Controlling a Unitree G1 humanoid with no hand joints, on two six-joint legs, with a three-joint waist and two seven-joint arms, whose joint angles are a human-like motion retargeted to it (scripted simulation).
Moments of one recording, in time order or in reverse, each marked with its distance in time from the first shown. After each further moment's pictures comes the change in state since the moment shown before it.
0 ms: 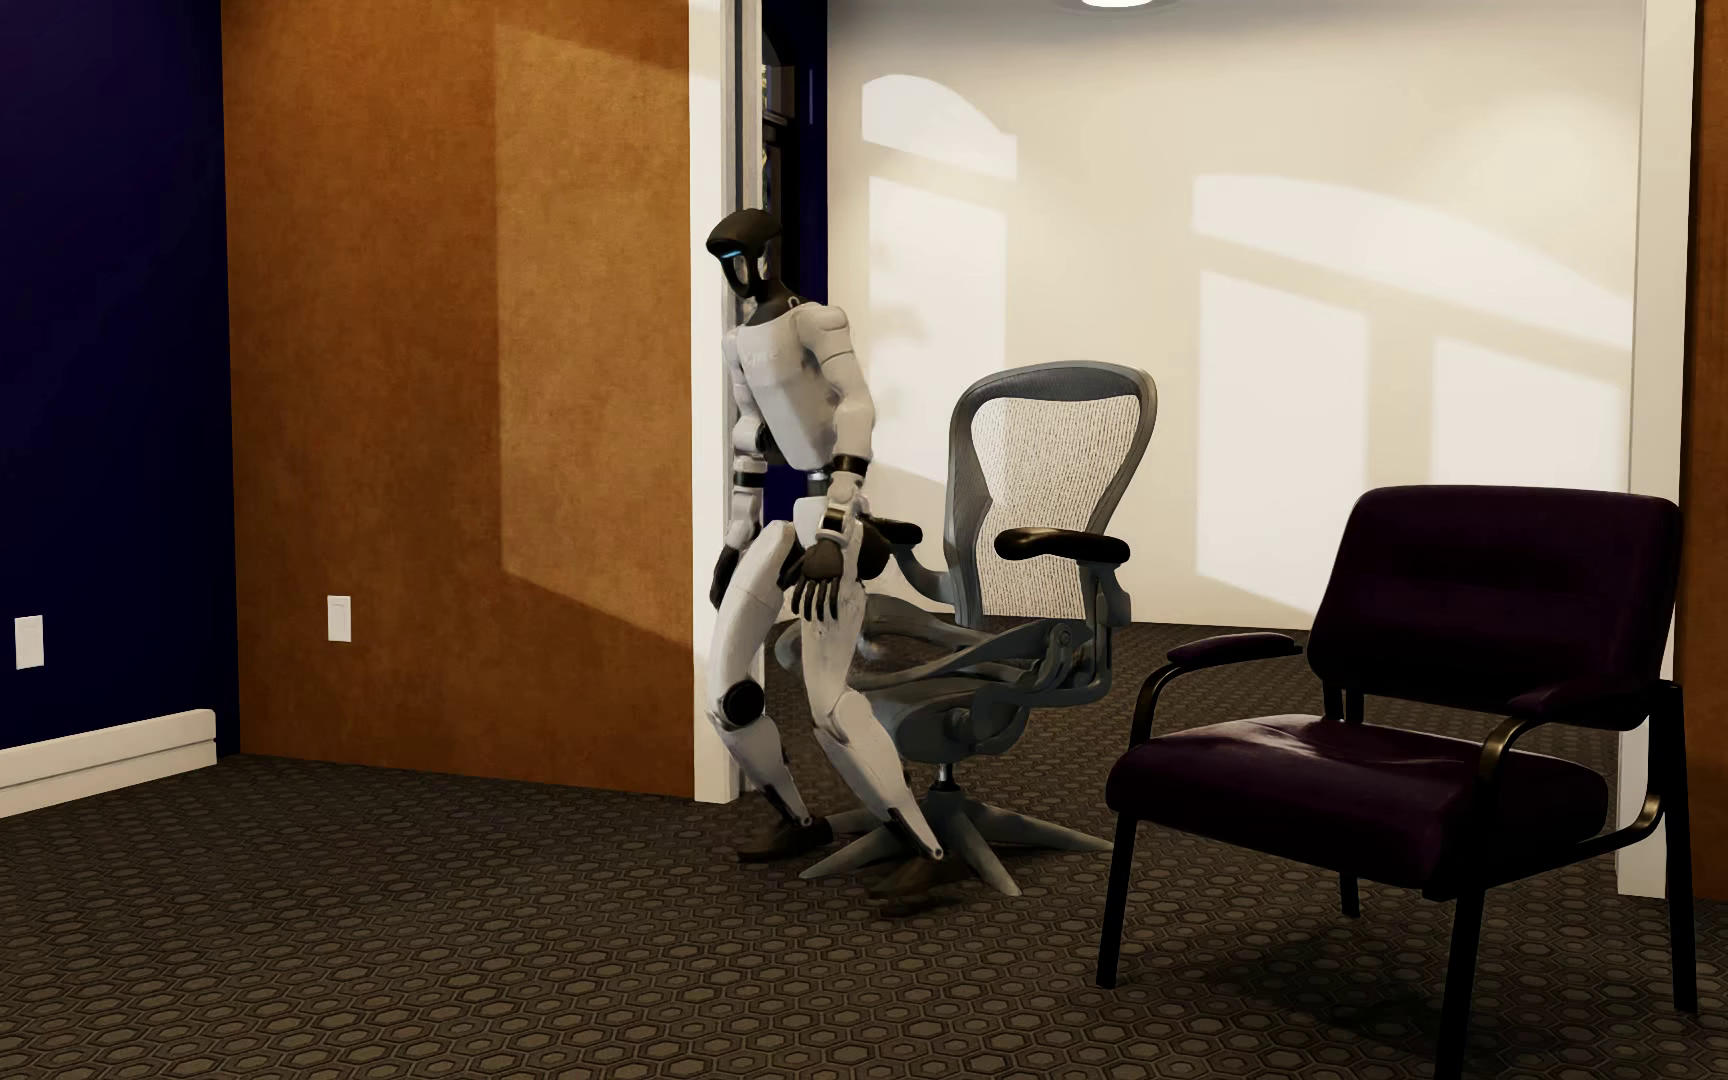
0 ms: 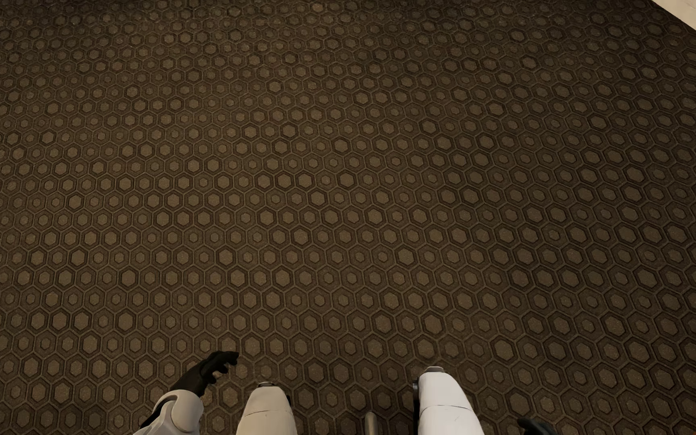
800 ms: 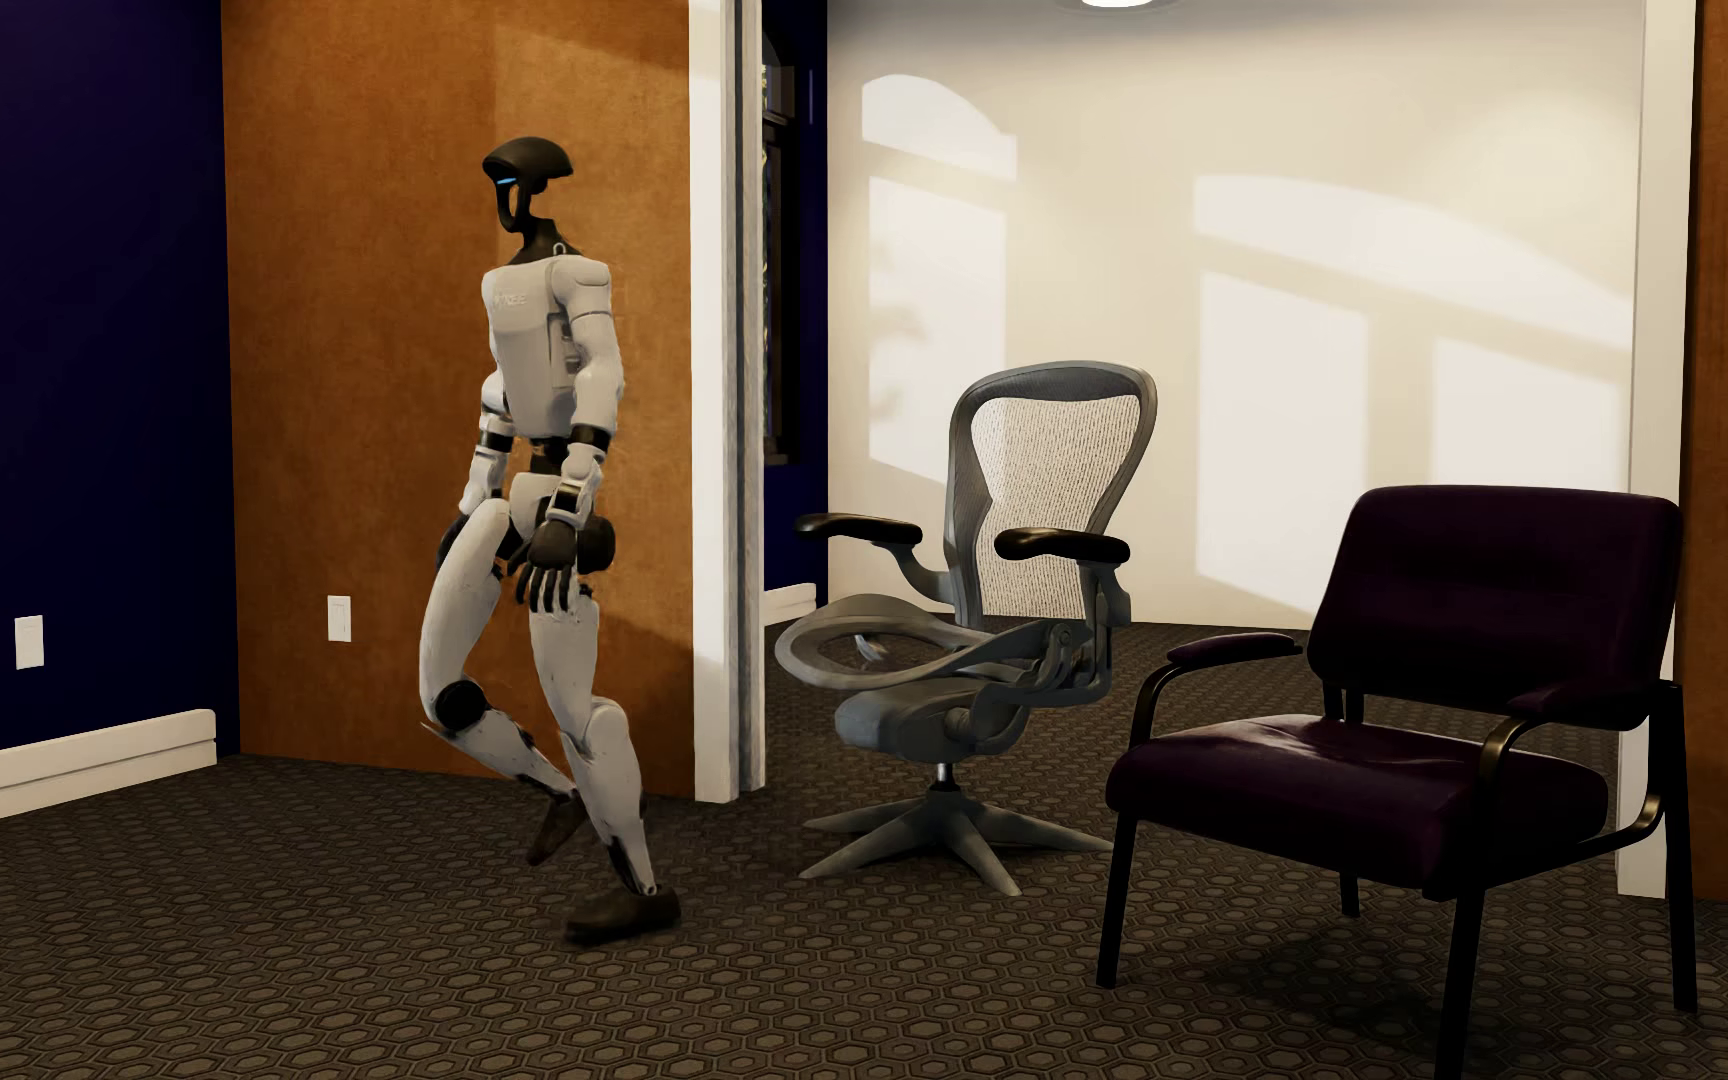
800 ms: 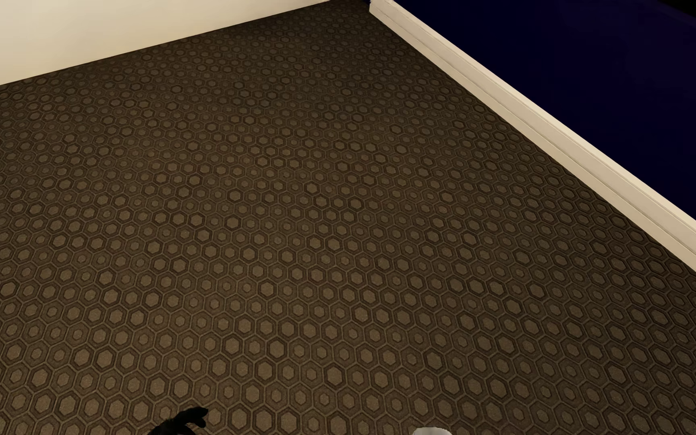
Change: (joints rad) body 0.525 0.199 -0.029 -0.219 0.020 -0.019 0.055 -0.016 -0.124 -0.591 0.273 0.104 0.111 0.109 0.296 0.045 0.067 0.163 0.146 0.033 -0.042 0.105 0.007 -0.024 0.041 0.007 0.009 -0.103 0.028
